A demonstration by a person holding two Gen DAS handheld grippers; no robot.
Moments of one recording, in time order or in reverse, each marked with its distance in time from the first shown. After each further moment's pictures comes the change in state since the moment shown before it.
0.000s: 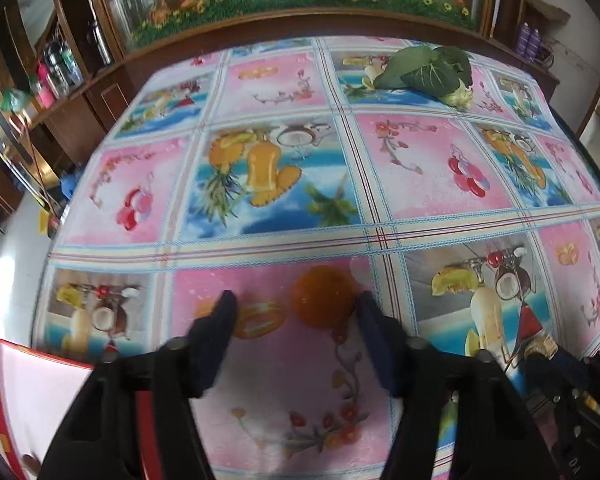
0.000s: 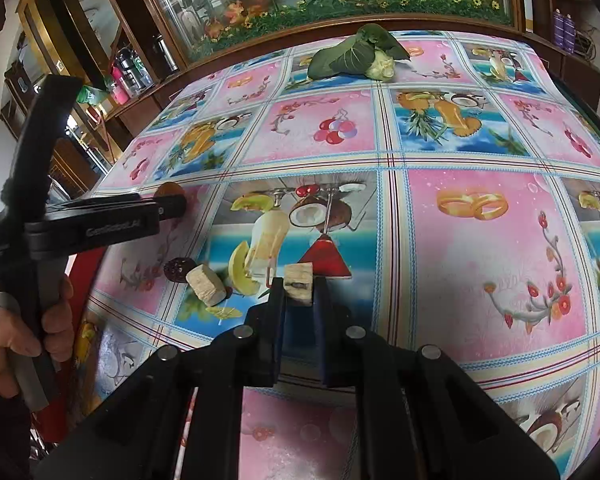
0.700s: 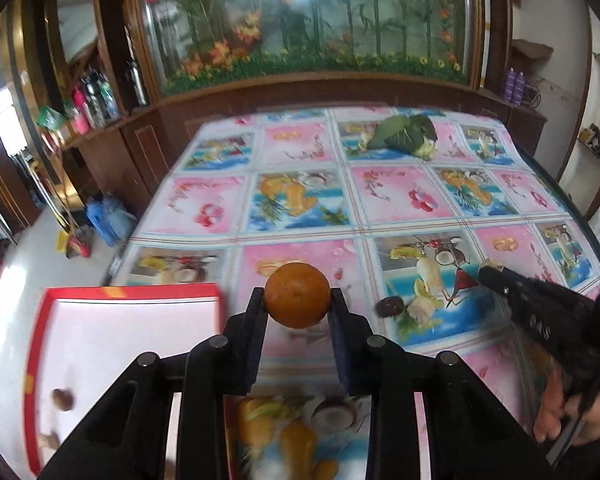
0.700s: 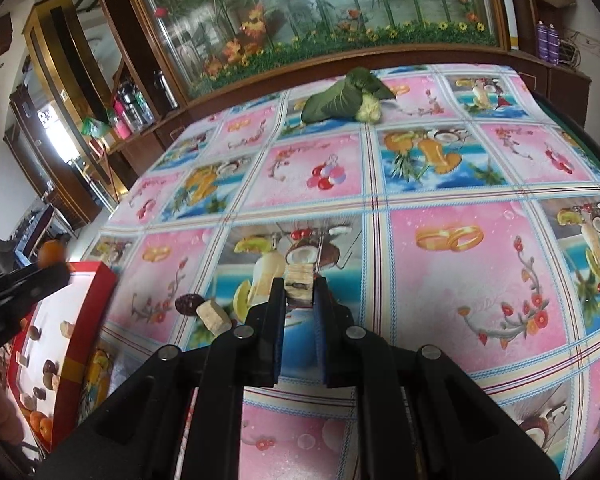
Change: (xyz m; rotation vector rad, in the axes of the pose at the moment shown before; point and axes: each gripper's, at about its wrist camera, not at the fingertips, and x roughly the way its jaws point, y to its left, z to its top) left arm -0.132 0.009 -0.072 -0.014 -0.259 0.069; right arm -0.025 -0.006 0.004 0.034 -0.154 0.003
